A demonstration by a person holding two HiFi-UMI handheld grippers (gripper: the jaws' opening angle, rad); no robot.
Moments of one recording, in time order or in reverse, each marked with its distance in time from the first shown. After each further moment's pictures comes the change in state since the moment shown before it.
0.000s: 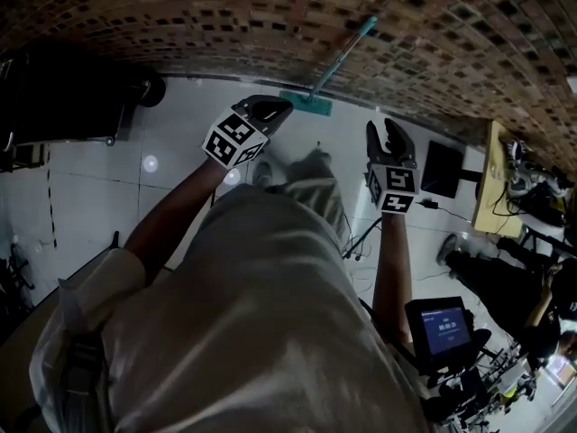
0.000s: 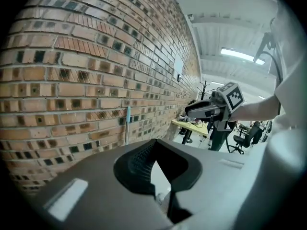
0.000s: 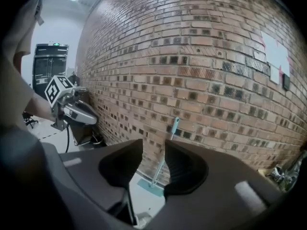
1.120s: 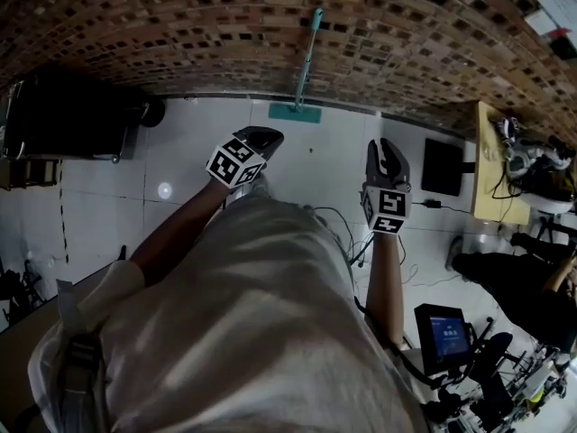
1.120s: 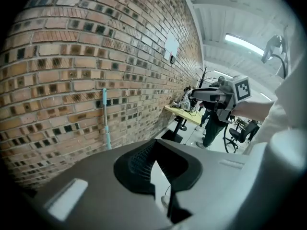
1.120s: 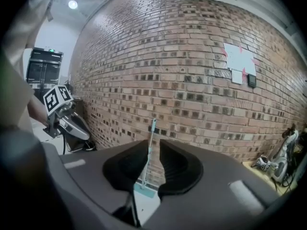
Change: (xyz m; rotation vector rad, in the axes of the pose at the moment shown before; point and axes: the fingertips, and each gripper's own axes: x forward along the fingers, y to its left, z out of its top) left arm 0.055 -0.138 -0.035 -0.025 0.193 -0.005; right arm -0.133 -0.082 -0.066 0.061 -0.140 -0.102
